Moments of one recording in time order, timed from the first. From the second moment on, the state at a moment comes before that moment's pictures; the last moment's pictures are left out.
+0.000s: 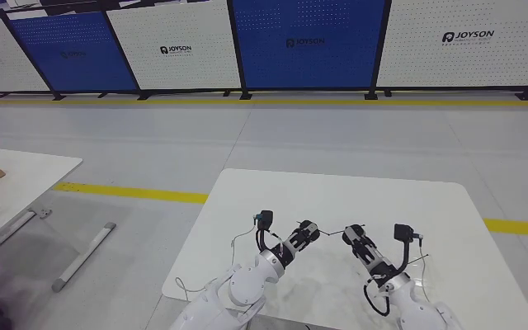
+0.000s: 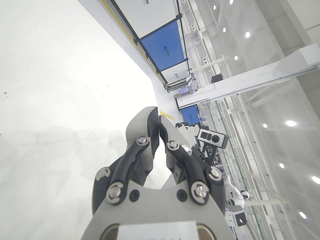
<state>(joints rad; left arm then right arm) 1.38 -1.21 -0.96 -1.65 -0.06 0.00 -0.03 -1.47 -1.22 1.17 -1.64 -0.32 -0.22 0.20</state>
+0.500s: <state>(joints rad) 1.38 -1.21 -0.96 -1.65 -0.06 0.00 -0.03 -1.45 -1.22 1.15 -1.62 -0.32 -0.20 0.22</state>
